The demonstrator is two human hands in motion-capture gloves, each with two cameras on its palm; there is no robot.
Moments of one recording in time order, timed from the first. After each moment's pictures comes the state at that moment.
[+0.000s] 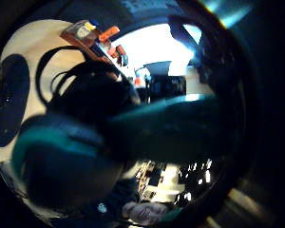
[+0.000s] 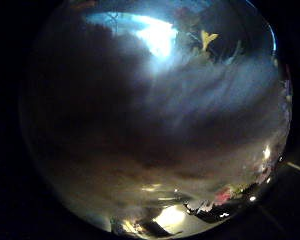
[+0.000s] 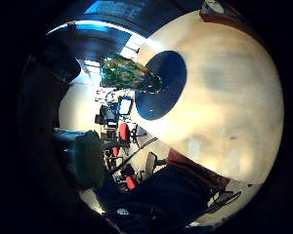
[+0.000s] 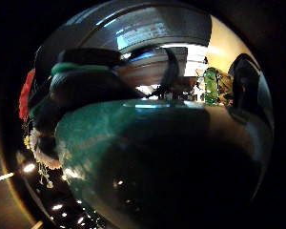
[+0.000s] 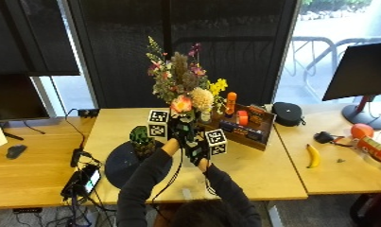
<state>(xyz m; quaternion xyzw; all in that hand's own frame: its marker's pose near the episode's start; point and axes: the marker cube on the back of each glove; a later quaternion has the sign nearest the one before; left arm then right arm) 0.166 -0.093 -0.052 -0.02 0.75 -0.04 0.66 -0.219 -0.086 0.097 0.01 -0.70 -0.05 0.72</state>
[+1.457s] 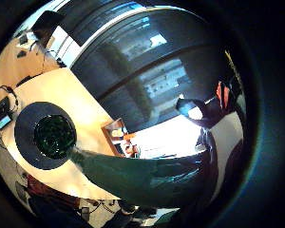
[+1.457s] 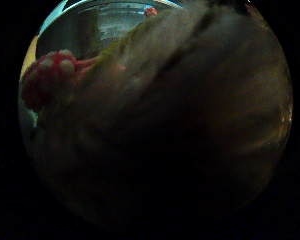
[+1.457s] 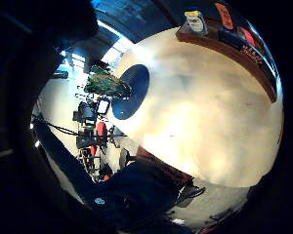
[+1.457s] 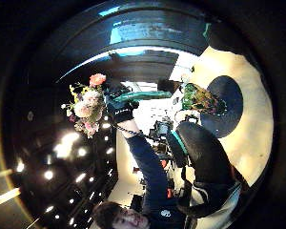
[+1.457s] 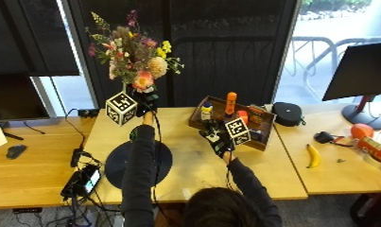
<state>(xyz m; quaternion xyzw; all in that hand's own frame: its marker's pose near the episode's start) -0.034 -0.123 -0.087 0.34 0.58 -0.30 0.67 -0.100 -0.094 0.094 0.05 -0.59 -0.09 0.80</state>
